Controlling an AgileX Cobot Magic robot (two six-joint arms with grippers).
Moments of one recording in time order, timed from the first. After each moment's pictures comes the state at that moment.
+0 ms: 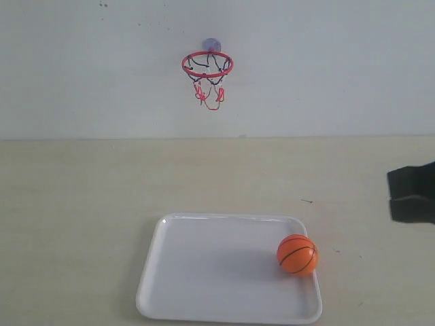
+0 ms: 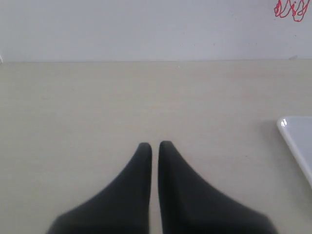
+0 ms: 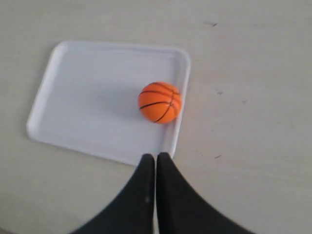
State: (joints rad) left arm -0.01 0.00 0.00 0.11 0.31 -0.11; right arm 0.23 0.99 -0.75 0.38 0.75 -0.12
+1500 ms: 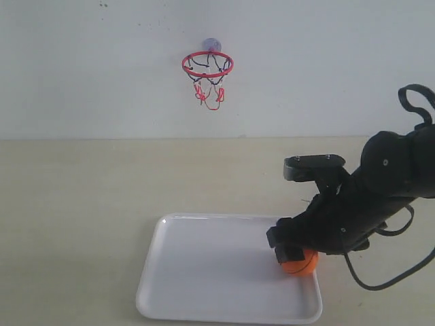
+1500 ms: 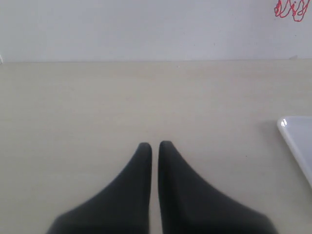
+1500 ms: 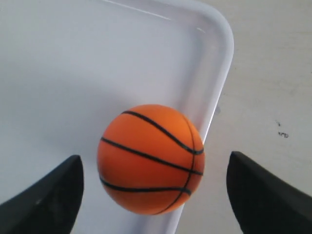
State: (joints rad) left arm -0.01 0.00 0.00 0.11 0.31 -0.11; right arm 0.43 1.76 -0.92 0.29 0.40 -0.13
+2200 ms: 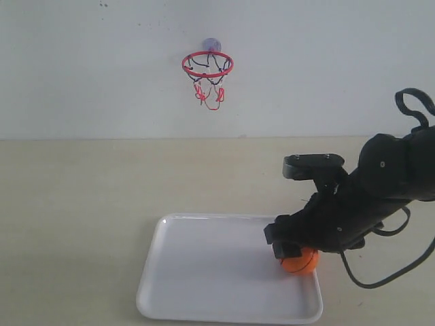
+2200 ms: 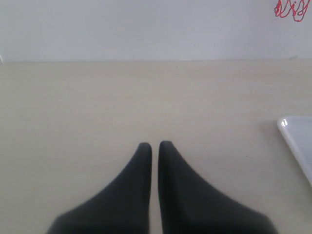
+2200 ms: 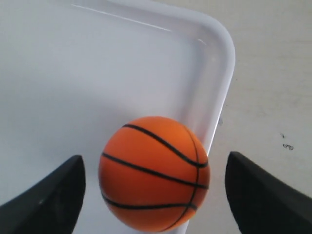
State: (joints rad) left arm -0.01 0.00 0.00 0.11 0.31 -0.11; right arm 0.43 1.78 -0.92 0.32 0.35 -0.13
